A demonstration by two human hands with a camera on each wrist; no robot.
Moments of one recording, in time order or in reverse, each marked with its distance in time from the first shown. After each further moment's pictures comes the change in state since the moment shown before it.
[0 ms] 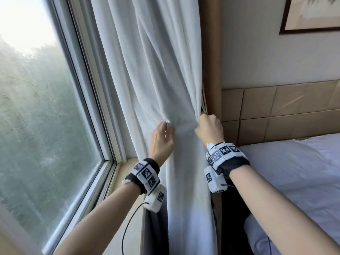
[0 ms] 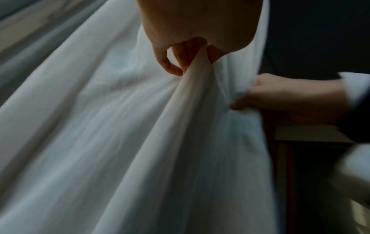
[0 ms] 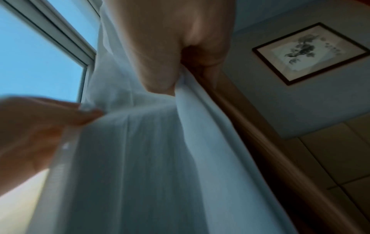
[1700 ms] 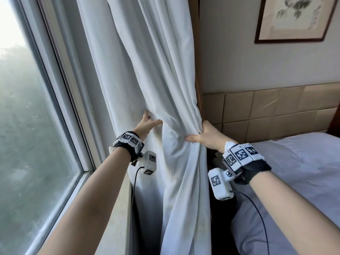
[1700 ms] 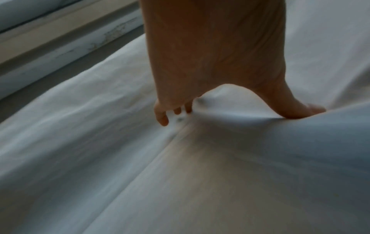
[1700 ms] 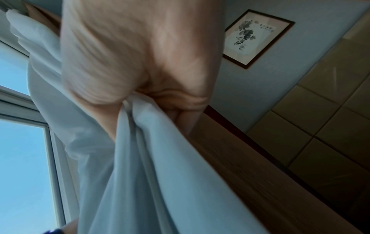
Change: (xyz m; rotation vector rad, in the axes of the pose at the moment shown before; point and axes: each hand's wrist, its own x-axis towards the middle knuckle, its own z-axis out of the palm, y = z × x) left_hand 0.098 -0.022 0.019 -0.424 -0.484 -0.664; right_hand 0.014 0.058 -0.021 0.689 -0.439 0.120
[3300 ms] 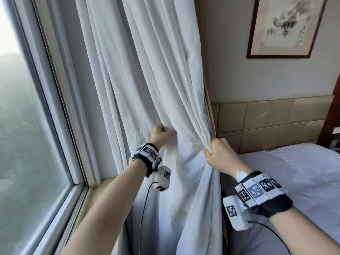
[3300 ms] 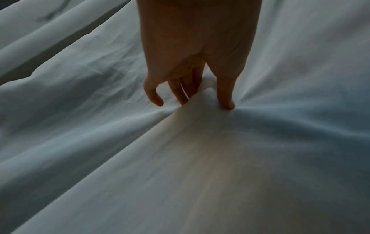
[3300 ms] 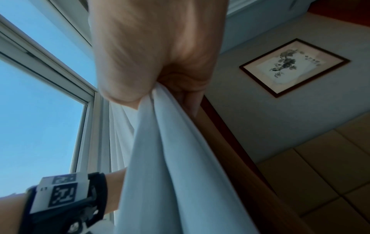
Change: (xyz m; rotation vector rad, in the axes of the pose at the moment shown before) left_hand 0.044 -0.012 0.059 0.040 0.172 0.157; right_hand -0.048 -0.007 -0.022 -0.594 0.212 -0.136
